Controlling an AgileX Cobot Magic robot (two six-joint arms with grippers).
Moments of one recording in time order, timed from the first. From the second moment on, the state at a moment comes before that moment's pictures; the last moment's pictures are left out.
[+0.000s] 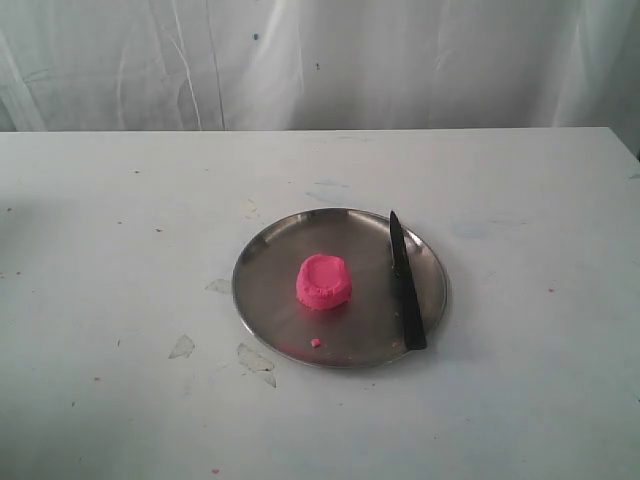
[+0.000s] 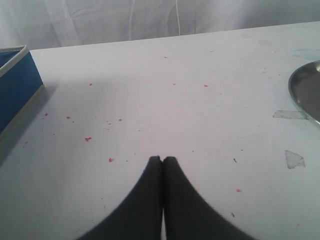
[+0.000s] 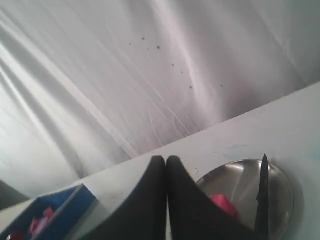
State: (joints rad) left arm 0.11 0.01 0.02 -0.24 0.30 0.29; right arm 0.28 0.01 -0.31 0.40 0.34 0.23
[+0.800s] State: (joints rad) left arm 0.11 0.01 0.02 -0.24 0.30 0.29; right arm 0.29 0.43 -0.73 0.55 0.30 -1.12
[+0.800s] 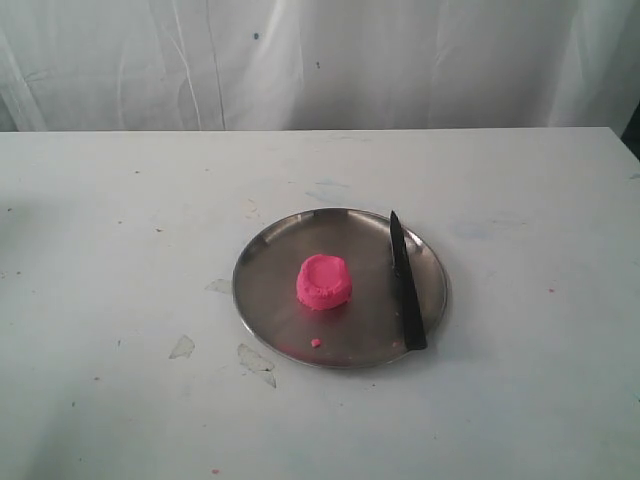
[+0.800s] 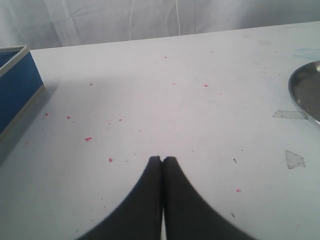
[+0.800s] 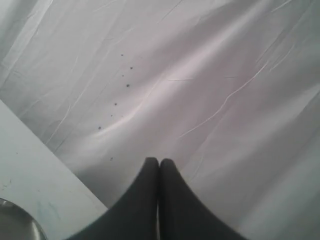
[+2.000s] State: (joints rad) left arm 0.11 0.01 0.02 -0.24 0.30 0.29; right arm 0.35 1.24 -1.04 0.76 0.23 -0.91
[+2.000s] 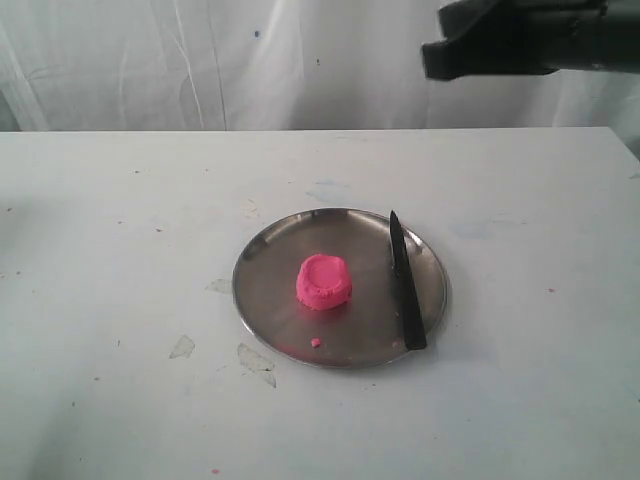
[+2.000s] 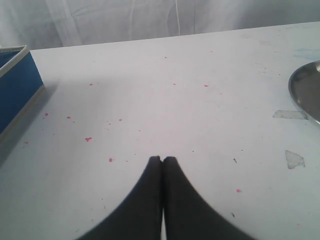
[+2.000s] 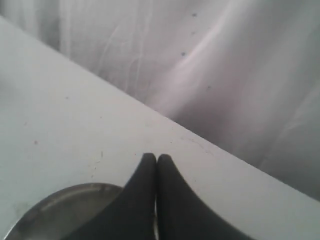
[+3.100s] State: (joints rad) left arm 0.11 0.01 0.02 -0.24 0.30 0.29; right arm 0.03 1.85 -0.88 1.40 0.76 -1.35
